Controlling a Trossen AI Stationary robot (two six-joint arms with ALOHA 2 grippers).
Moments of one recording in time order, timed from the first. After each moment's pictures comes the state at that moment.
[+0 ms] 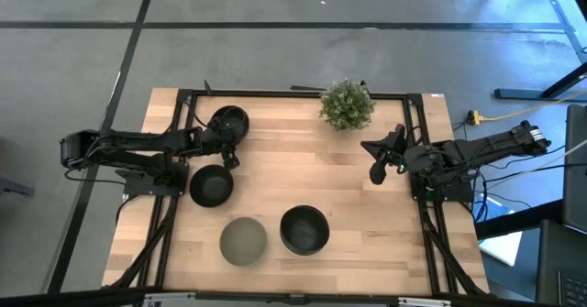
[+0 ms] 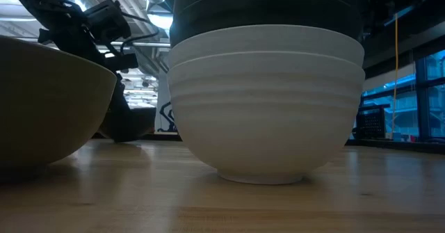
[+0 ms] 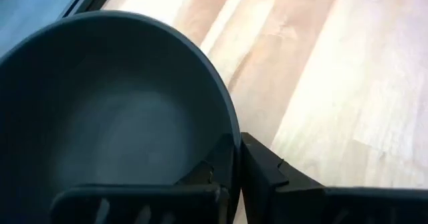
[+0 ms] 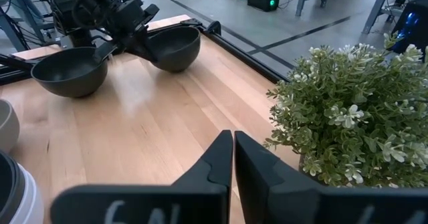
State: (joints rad) left arm 0.35 1.04 0.38 -0.20 -0.28 0.02; right arm 0.25 0.73 0.60 -0.33 0.73 0.39
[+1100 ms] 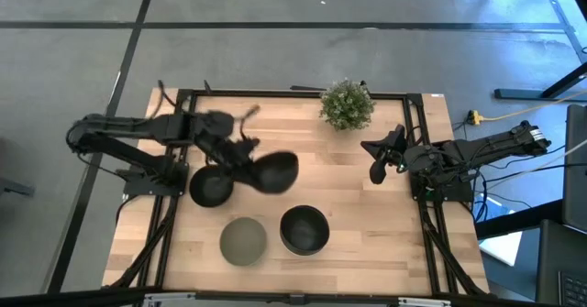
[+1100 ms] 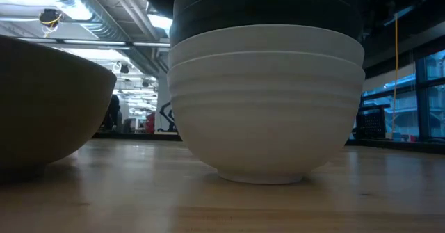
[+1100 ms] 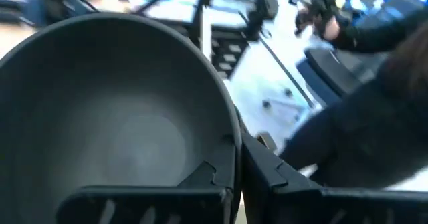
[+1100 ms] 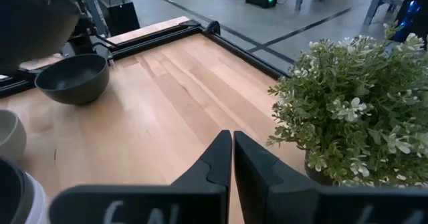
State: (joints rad) left arm -0.02 1.16 1.13 -0.47 0.52 -0.13; right arm 0.25 0.73 0.60 -0.33 0.73 0.44
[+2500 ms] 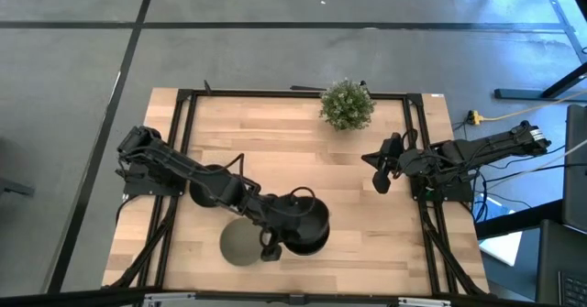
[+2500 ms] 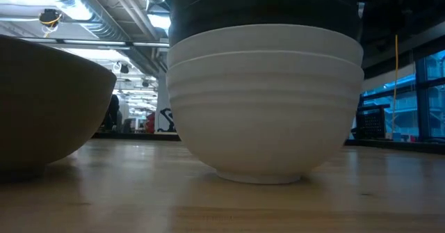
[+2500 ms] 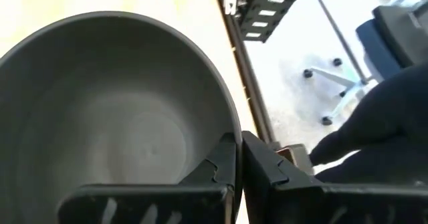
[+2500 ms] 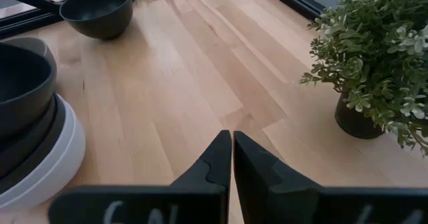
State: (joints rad) left arm -0.40 1.72 1.41 -0.35 0.05 -0.36; right arm 0.25 0.73 0.60 -0.51 0.53 0.52
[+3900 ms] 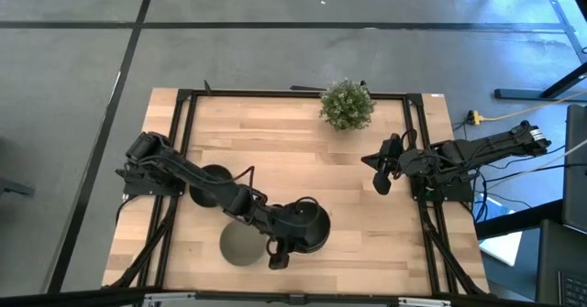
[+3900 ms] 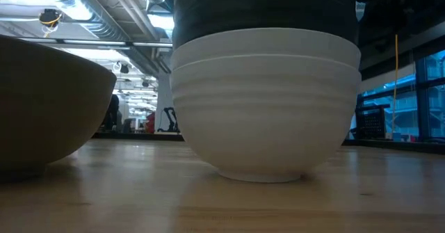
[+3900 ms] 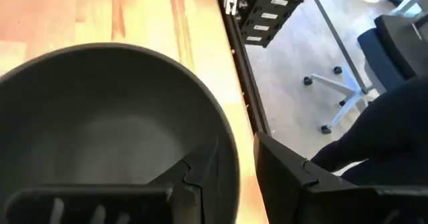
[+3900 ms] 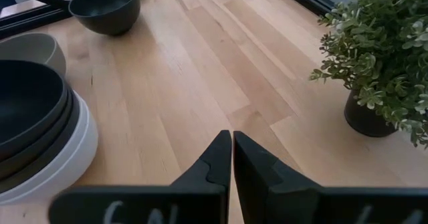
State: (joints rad) left arm -0.43 1.80 1.40 -0.24 0.02 -0.41; right arm 0.25 0.73 0.60 -0.51 0.49 0.52
